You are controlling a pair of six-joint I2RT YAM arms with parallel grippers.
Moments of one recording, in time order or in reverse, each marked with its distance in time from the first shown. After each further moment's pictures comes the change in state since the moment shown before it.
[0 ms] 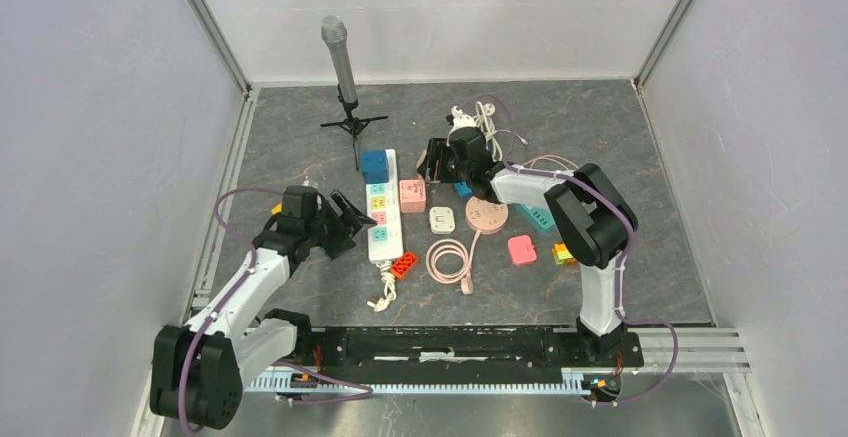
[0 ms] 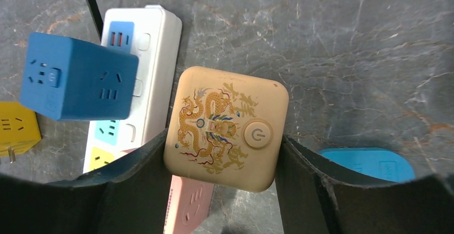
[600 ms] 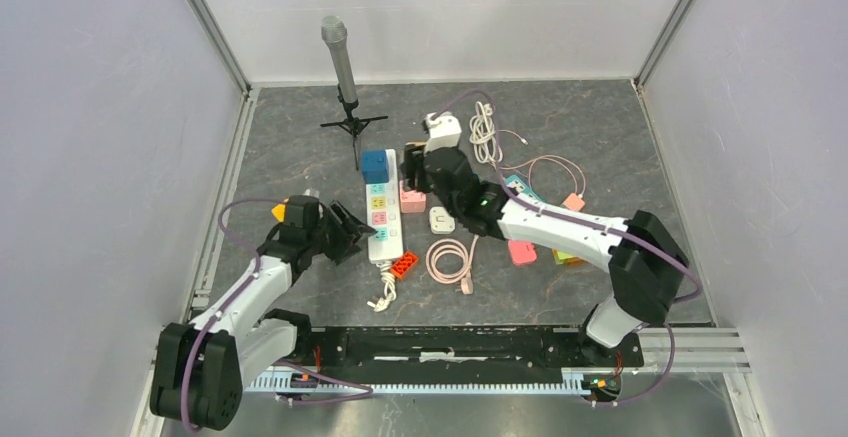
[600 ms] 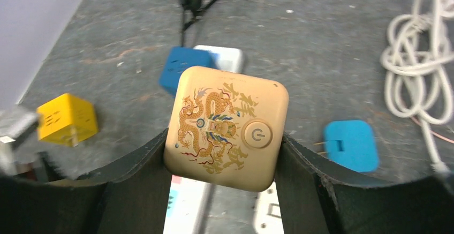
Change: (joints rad) left arm 0.000 0.007 -0.127 0.126 0.018 -0.039; right arm 0.352 -0.325 0.002 -0.130 0.496 -0.142
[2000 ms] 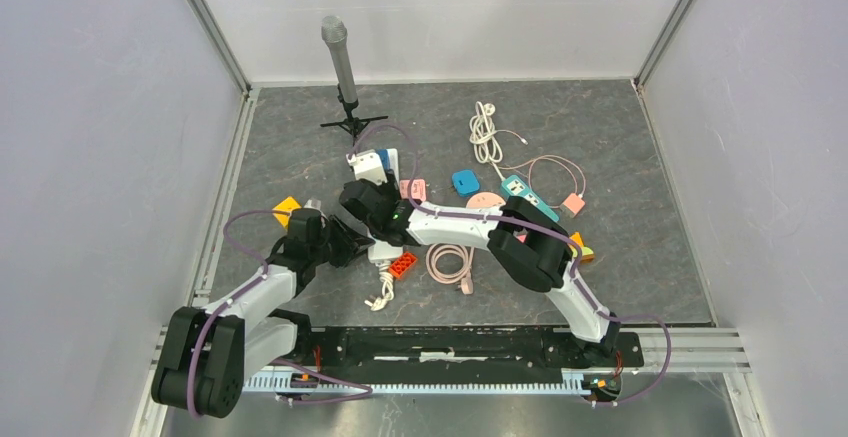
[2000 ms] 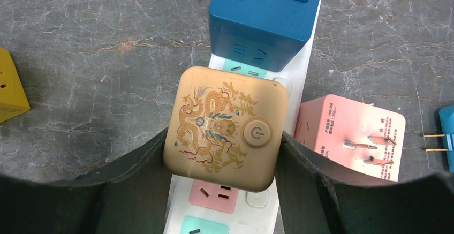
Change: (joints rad) left arm 0.000 0.071 -0.128 0.253 0.000 -0.029; right arm 0.132 0.573 0.442 -0.210 0.181 0.046
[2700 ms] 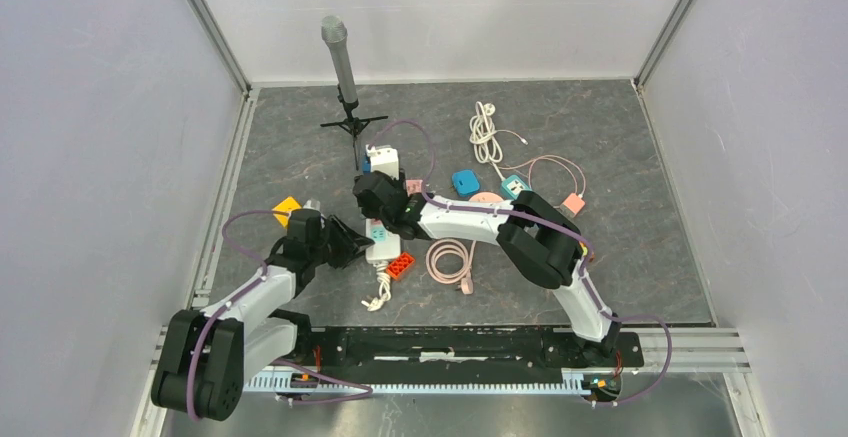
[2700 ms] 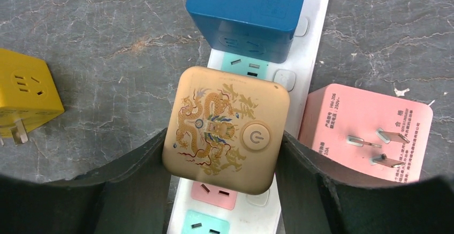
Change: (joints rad) left arm 0.000 -0.026 0.000 -0.042 -0.018 0.014; right arm -0.041 -0.039 -0.053 0.014 -0.144 0.153
